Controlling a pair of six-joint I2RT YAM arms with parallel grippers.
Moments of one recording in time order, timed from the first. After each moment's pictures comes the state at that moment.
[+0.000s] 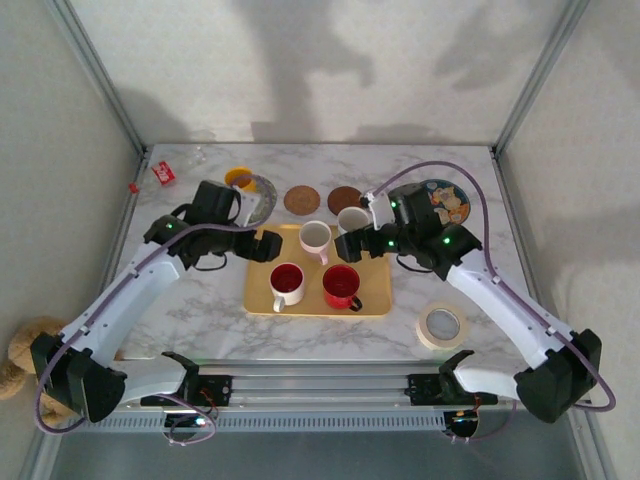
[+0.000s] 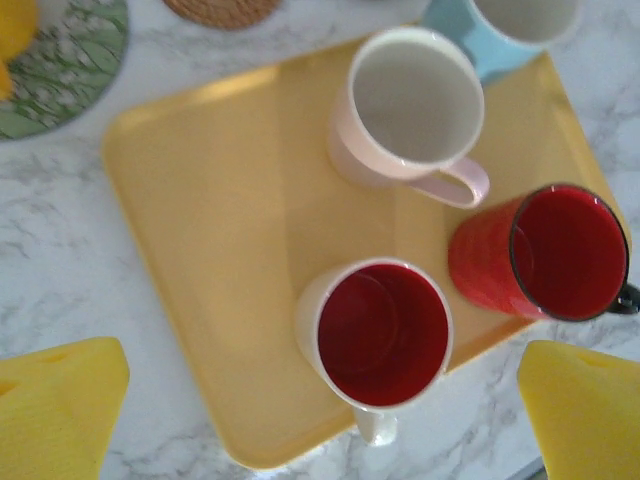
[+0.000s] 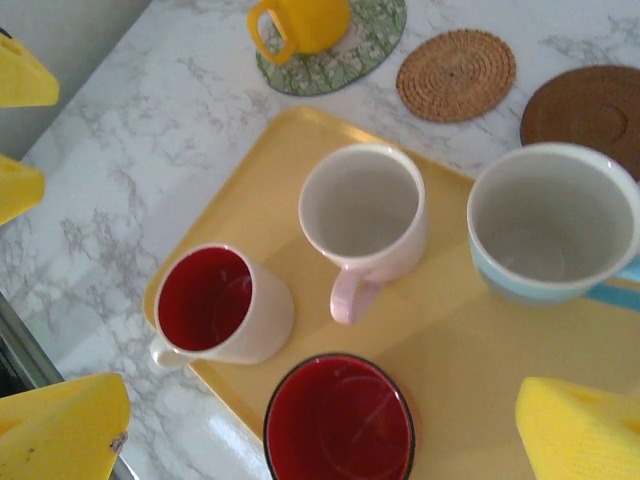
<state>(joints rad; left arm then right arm) -0.42 1.22 1.16 -0.86 0.18 -0.15 0.61 1.20 1.12 -0.64 -0.27 0.17</state>
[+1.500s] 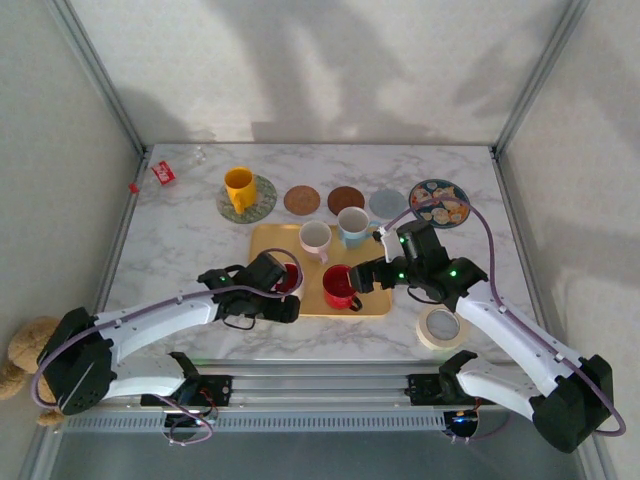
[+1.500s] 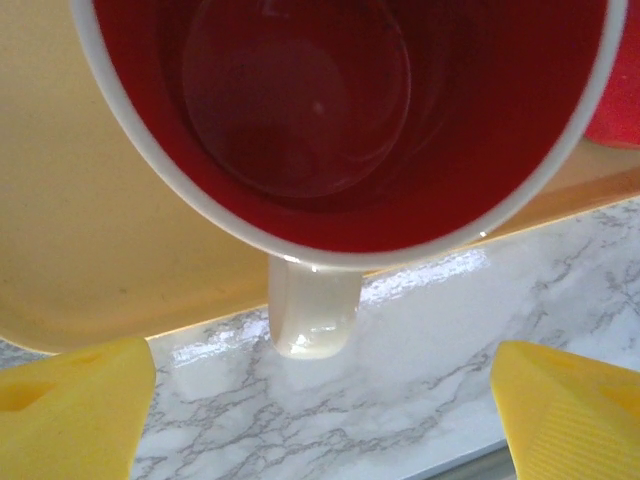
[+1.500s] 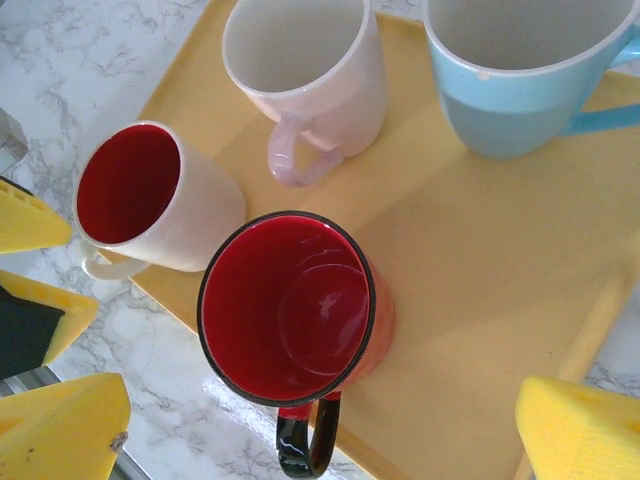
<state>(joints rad) -0.80 1.23 0.73 -0.66 0.00 -0.64 0.61 1.03 0.83 -0.60 -0.23 0.22</state>
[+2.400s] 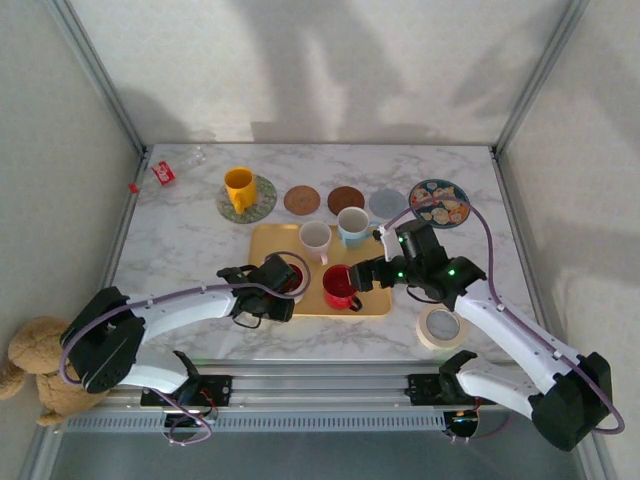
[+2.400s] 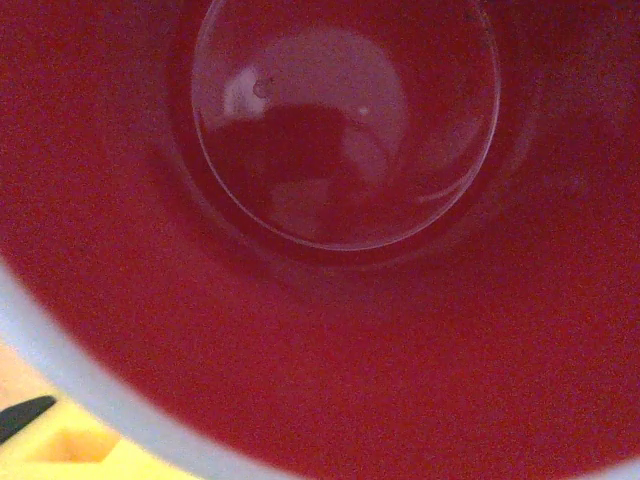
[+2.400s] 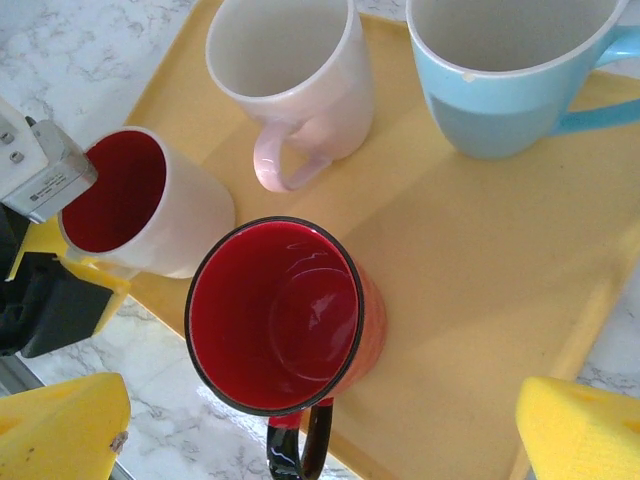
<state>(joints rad) -0.80 1.39 0.73 -0.59 -0.06 -0.60 0.61 1.05 0.83 -0.59 -0.21 0.23</state>
